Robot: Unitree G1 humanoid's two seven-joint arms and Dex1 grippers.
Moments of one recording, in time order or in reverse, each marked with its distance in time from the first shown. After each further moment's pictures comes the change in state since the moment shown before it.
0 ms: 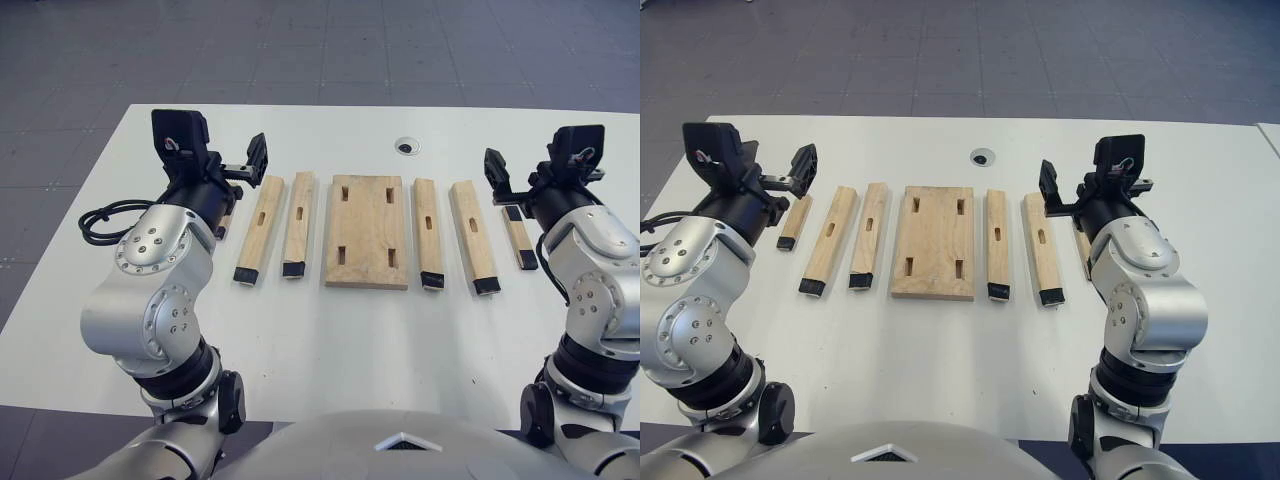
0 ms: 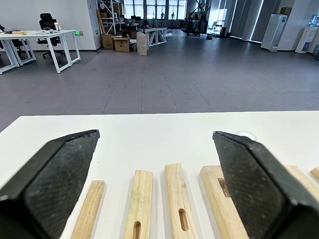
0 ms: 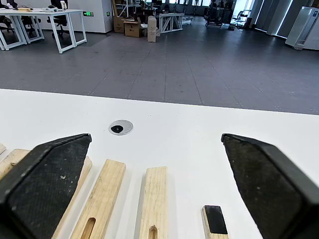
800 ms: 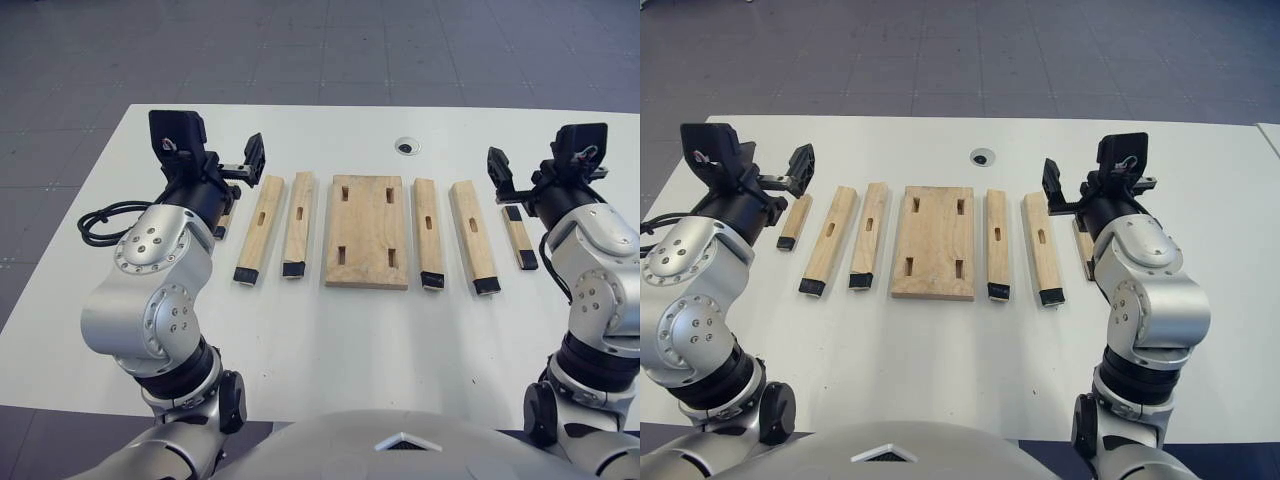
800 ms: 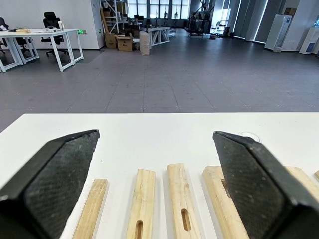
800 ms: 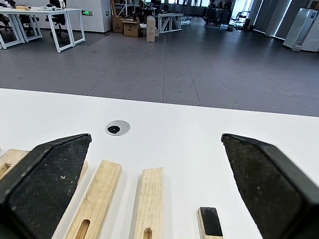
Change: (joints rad) left arm 0.000 -0.007 0.007 0.005 0.010 0.000 0.004; right arm -0.004 -0.020 -0.003 0.018 -0.001 -0.018 0.008
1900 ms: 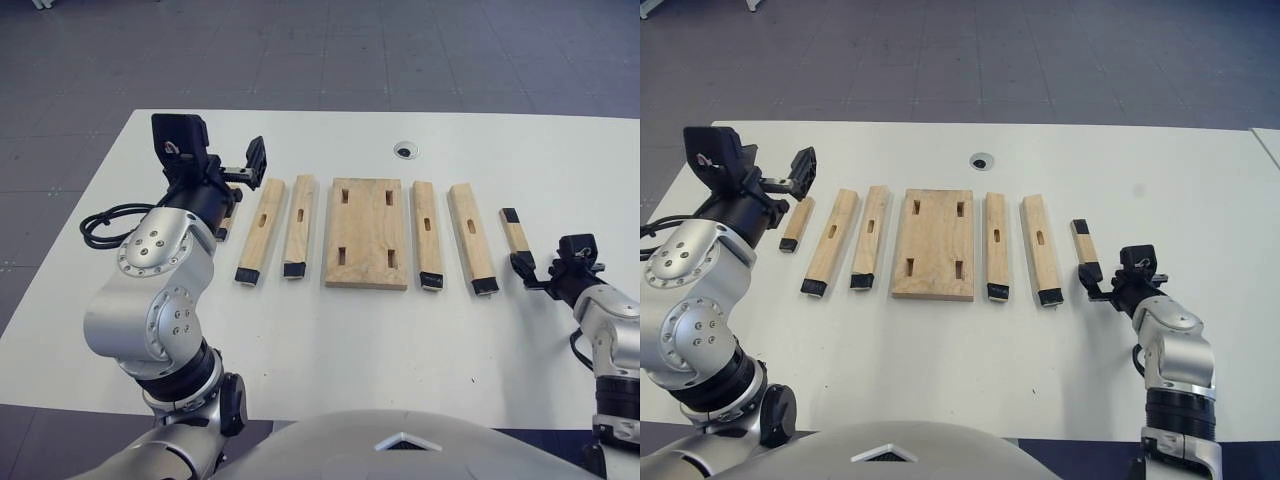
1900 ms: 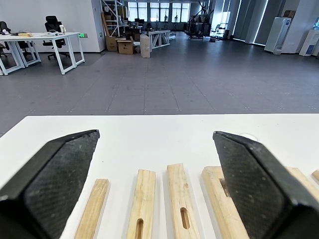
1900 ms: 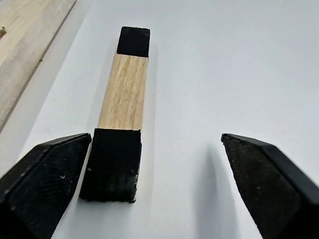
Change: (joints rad) left arm 0.011 -0.004 -0.009 -0.008 0.011 0.000 0.000; right arm 0.308 -0.203 -0.035 0.682 -0.056 -0.511 0.315
